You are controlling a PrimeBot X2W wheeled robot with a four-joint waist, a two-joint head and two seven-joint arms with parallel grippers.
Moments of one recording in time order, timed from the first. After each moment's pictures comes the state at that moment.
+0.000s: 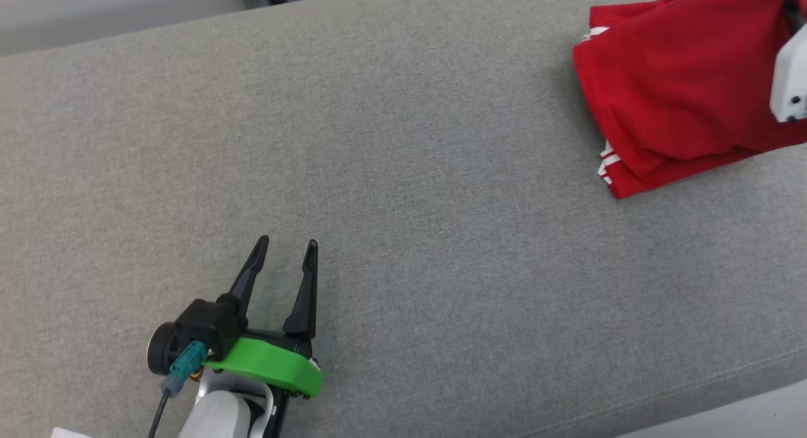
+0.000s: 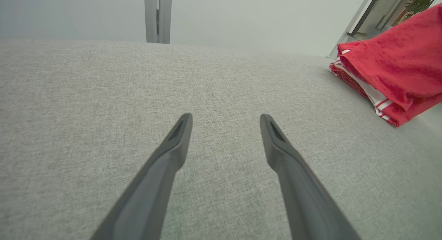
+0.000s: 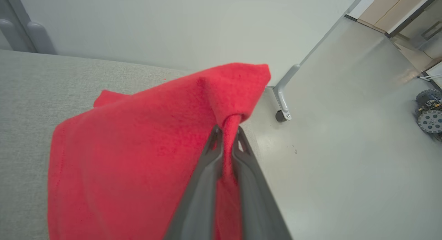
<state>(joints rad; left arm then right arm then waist) -0.16 0.08 -0.27 0.25 -0.32 -0.13 -0.26 -0.98 -0.46 0.14 0.74 0.19 0.13 0.24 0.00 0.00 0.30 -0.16</state>
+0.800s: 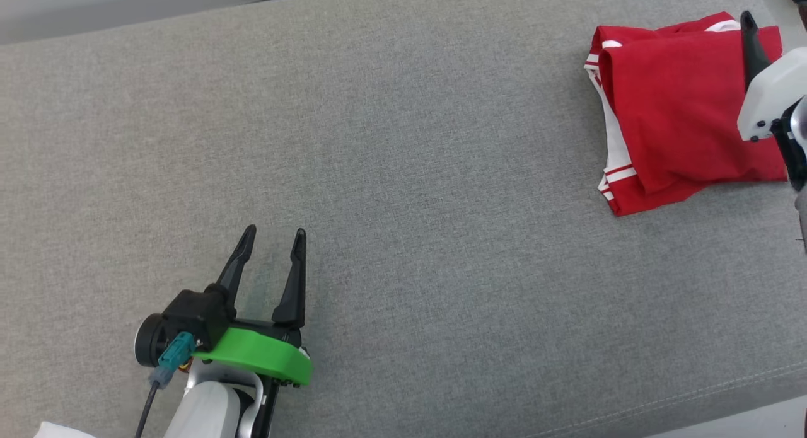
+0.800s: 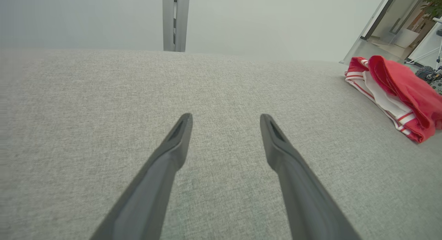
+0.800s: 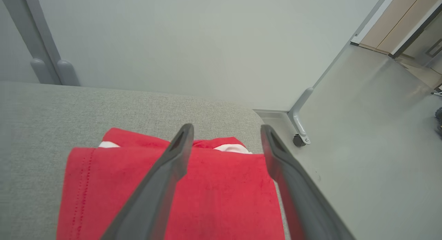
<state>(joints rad) -0.19 0.09 -0.25 0.25 -0.31 -0.13 -0.26 -0.98 -0.35 -0.01 0.92 0.05 0.13 -0.08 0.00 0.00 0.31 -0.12</state>
